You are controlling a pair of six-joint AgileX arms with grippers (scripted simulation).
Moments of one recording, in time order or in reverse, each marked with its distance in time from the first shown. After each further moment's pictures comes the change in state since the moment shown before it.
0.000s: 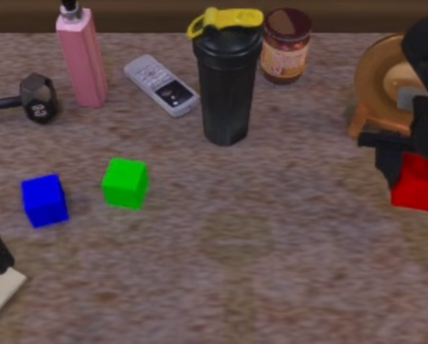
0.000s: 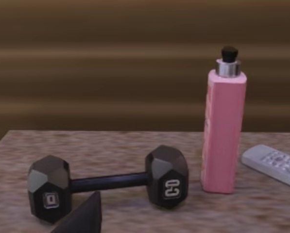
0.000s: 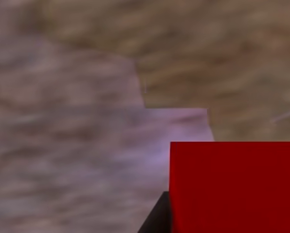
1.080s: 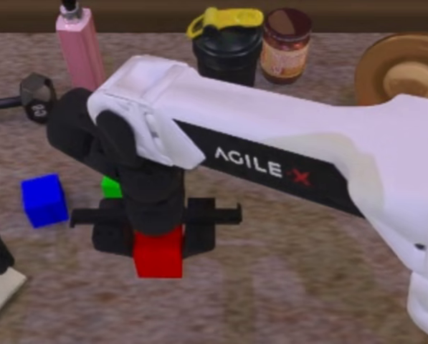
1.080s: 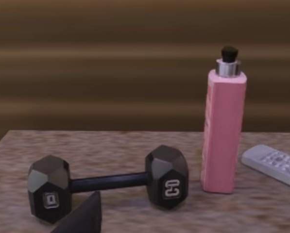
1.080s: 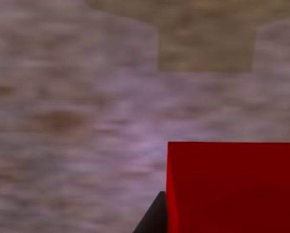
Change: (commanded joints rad) left arm 0.000 0.000 0.000 0.000 0.000 0.000; right arm 0.789 0.412 0.736 -0.325 0.013 0.580
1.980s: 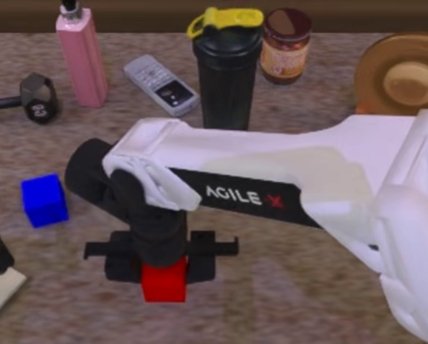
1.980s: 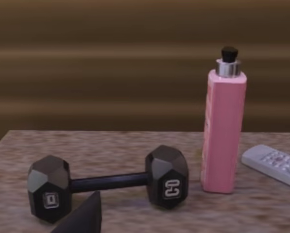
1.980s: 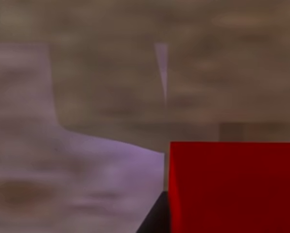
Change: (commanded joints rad) left arm 0.000 0.000 0.000 0.000 0.000 0.000; right arm 0.002 0.043 -0.203 0.246 0.001 0.002
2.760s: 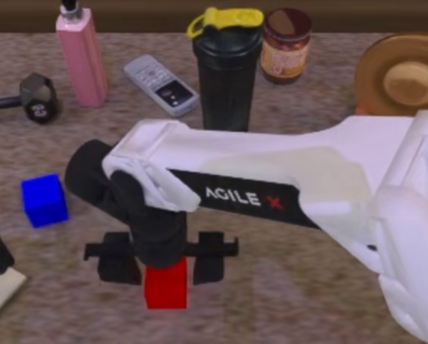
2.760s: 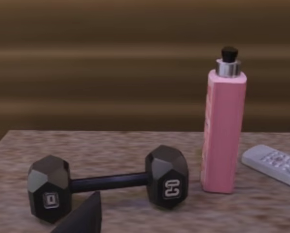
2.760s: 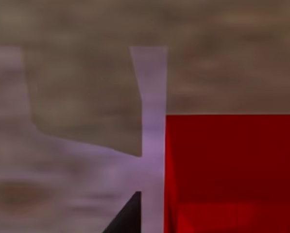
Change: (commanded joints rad) left arm 0.000 0.000 0.000 0.000 0.000 0.000; right arm 0.000 0.000 0.000 0.000 0.000 0.000
